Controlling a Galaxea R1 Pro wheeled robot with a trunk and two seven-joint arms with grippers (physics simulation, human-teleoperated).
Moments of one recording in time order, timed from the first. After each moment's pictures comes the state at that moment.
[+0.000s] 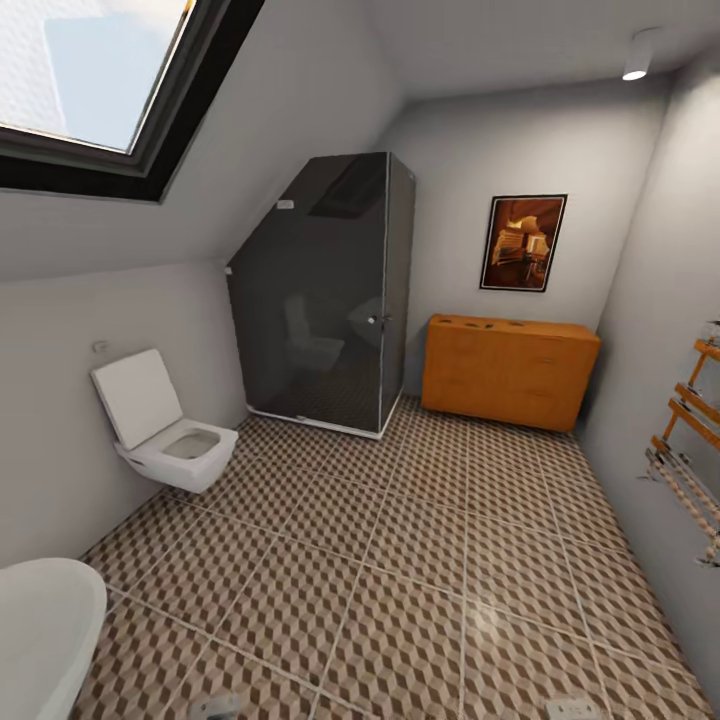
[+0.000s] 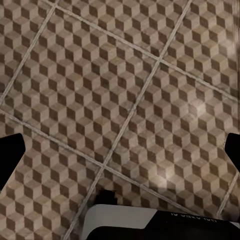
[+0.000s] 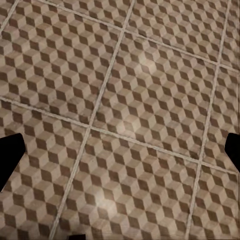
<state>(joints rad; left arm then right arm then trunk) -0.18 -0.04 0.14 -0.63 0.00 0.26 0.05 -0.24 -0.12 0.00 -0.40 0.00 -0.07 -0.03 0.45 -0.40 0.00</state>
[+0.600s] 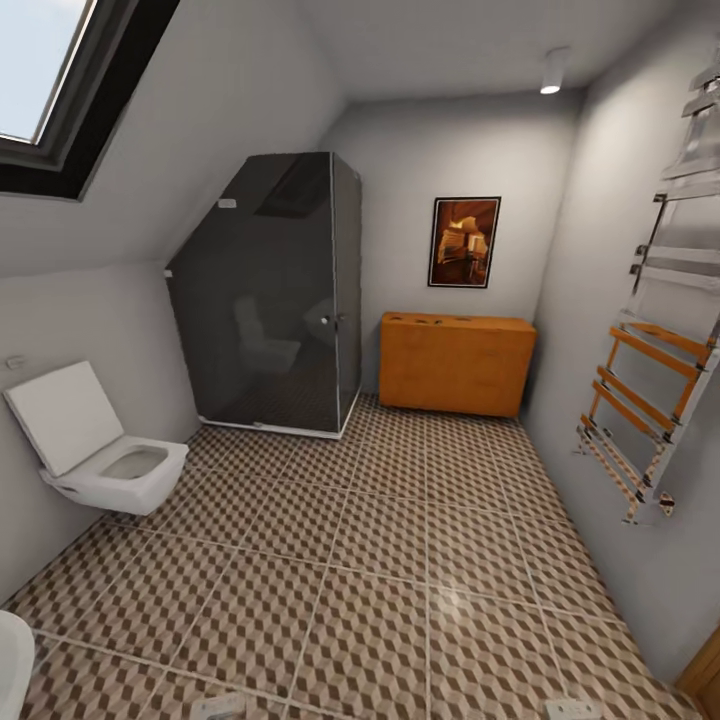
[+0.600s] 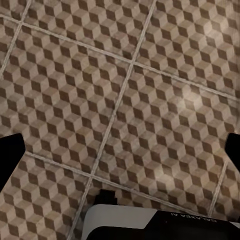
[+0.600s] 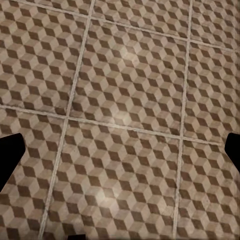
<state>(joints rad) -0.18 -0.04 0.14 -0.63 0.00 0.26 0.05 -0.24 -0.12 0.00 -0.40 0.00 -0.07 -0.03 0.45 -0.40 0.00</state>
